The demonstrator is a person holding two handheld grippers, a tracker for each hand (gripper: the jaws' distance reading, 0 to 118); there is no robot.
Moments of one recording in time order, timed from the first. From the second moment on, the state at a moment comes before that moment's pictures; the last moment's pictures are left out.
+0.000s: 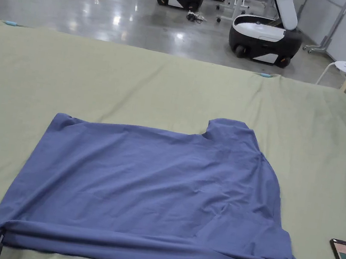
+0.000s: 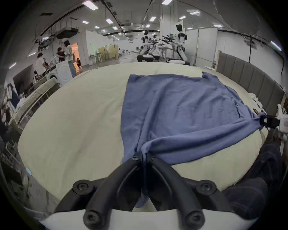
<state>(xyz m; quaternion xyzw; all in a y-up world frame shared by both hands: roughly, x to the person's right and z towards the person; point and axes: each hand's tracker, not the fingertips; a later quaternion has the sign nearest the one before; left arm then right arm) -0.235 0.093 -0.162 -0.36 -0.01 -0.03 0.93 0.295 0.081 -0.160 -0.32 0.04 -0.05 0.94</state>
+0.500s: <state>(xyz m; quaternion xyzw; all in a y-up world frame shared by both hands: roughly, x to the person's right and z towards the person) -0.243 0.142 -0.356 -0.43 -0.03 -0.01 0.90 0.301 0.151 -0.343 -0.37 0.06 -0.03 0.93</state>
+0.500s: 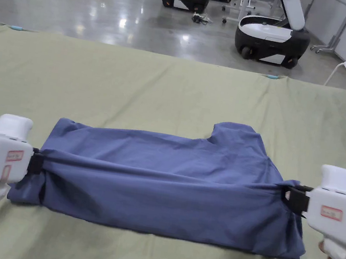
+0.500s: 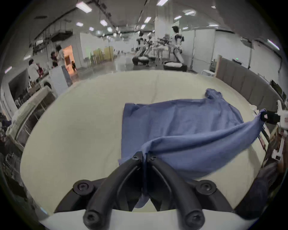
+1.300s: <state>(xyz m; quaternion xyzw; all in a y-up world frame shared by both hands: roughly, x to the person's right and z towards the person) -0.253 0.110 -0.163 -0.33 0.04 -0.02 0.94 0.259 0.126 -0.155 -0.22 0.08 0.00 0.97</state>
